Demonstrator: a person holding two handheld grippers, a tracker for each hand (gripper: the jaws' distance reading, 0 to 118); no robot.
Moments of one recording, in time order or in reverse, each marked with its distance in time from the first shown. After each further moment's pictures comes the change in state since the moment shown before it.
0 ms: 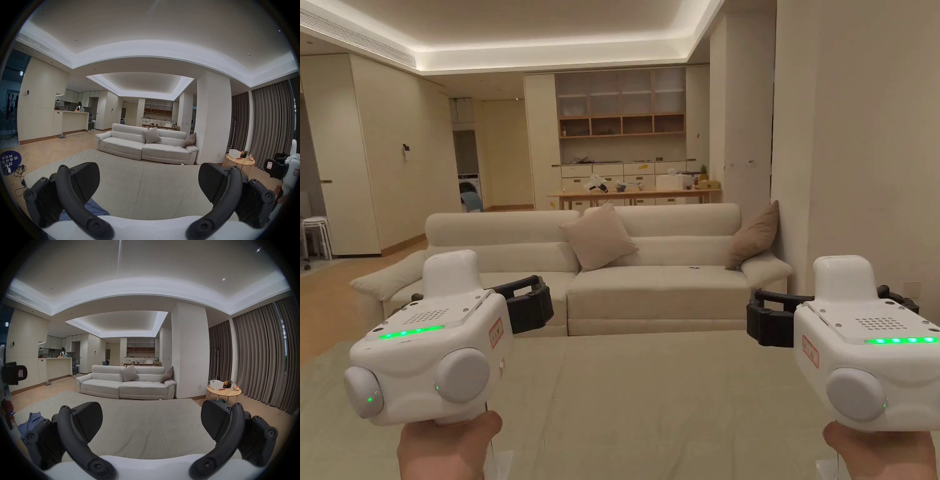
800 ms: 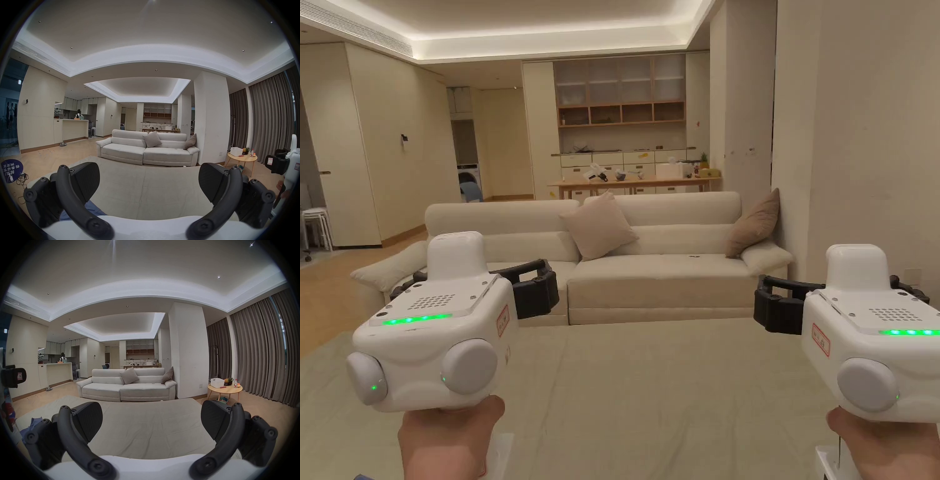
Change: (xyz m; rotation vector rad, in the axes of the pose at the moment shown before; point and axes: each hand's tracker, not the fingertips) left arm 0.008 0.003 0.005 0.045 -0.008 -0.058; right arm 0.008 -0.005 0.001 0.019 0.000 -0.044
